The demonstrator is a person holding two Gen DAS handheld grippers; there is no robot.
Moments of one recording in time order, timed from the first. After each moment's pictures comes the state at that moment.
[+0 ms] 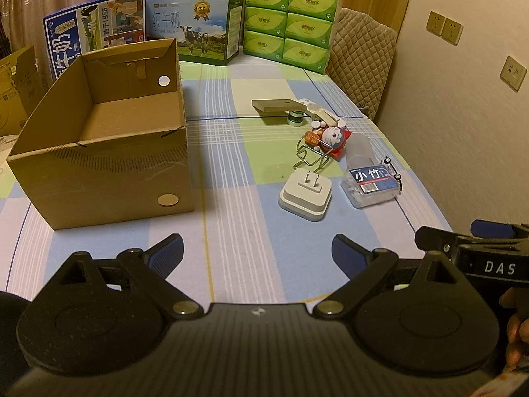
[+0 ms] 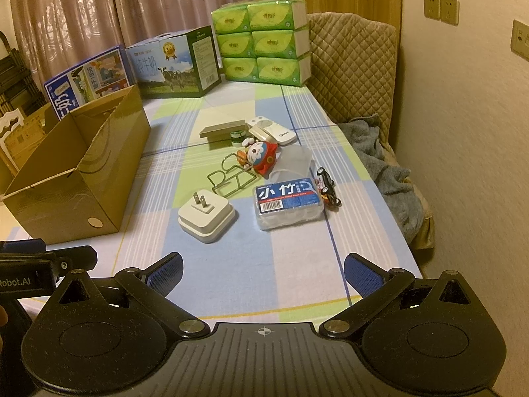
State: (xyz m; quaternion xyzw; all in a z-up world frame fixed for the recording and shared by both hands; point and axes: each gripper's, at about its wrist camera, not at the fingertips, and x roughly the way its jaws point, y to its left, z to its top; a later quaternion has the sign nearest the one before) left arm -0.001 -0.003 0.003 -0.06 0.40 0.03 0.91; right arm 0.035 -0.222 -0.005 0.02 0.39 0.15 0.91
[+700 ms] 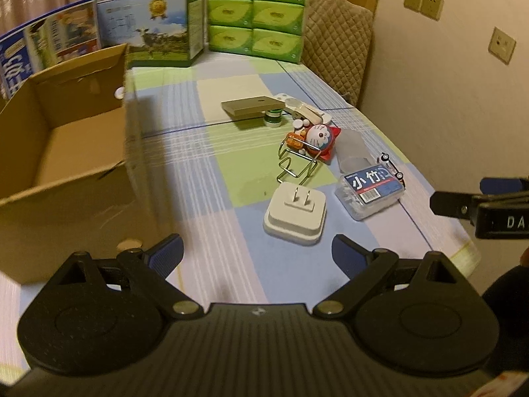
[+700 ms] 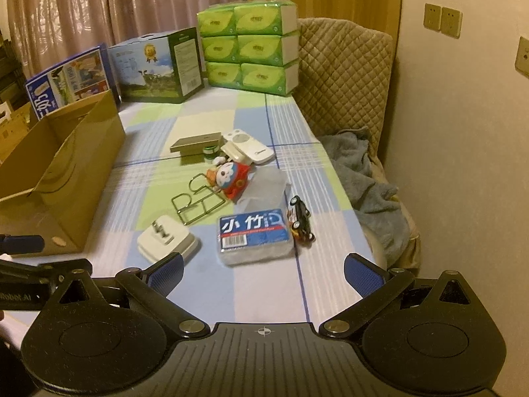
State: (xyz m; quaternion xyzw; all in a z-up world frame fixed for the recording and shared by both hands) left arm 0.070 -0.009 -0.028 -0.02 0.41 -0.03 0.91; right arm 0.090 -0.236 -0.006 -0.01 0.39 0.13 0.91
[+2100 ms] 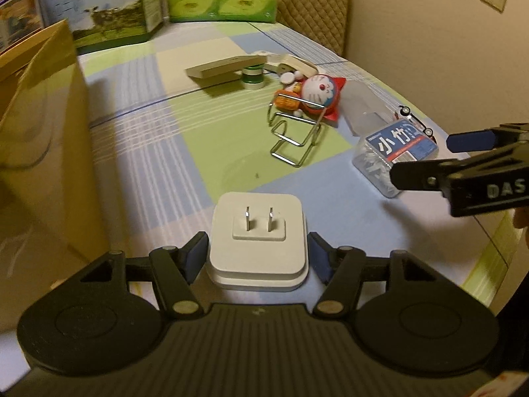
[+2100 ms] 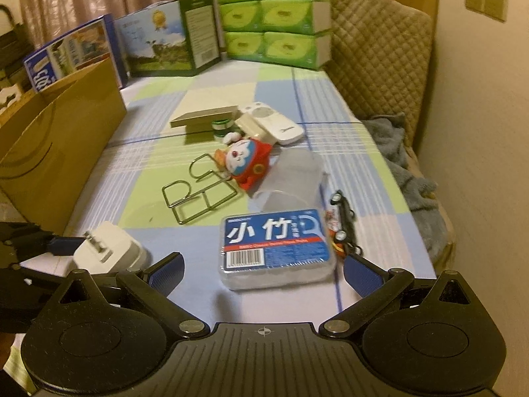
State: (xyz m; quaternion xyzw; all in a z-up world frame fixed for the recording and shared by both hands) left arm 0.126 -0.013 -0.100 0.02 0.43 -0.07 0.90; right arm 0.158 -0.209 -0.075 -0.02 0.41 0.18 0.89
